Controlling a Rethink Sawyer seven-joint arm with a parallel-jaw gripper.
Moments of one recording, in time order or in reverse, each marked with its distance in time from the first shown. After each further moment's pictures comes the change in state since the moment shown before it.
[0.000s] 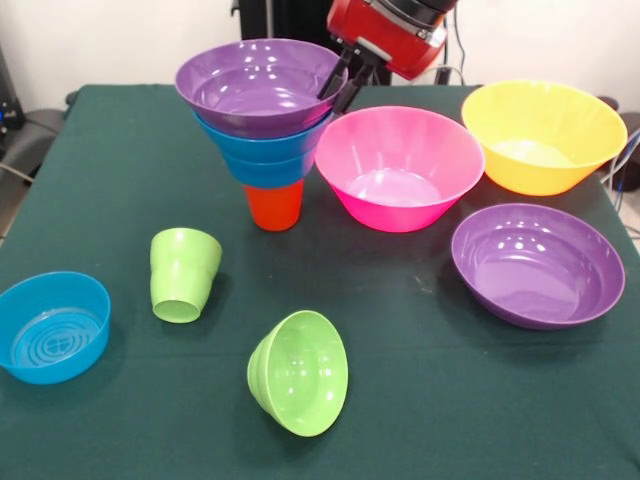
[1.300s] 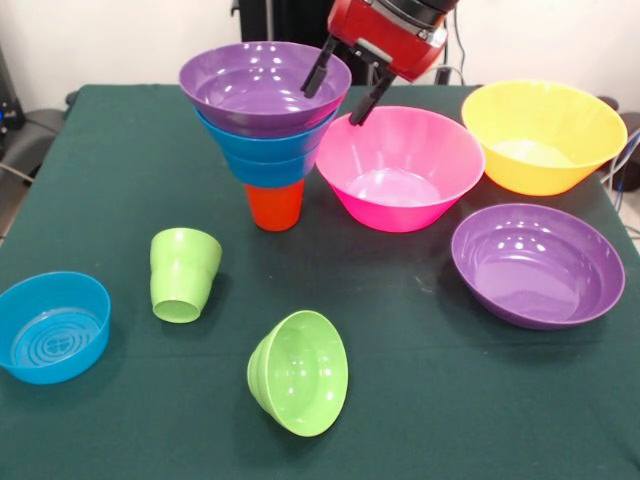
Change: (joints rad) arm 0.006 -0.001 -0.005 0.006 0.000 -0.020 0.000
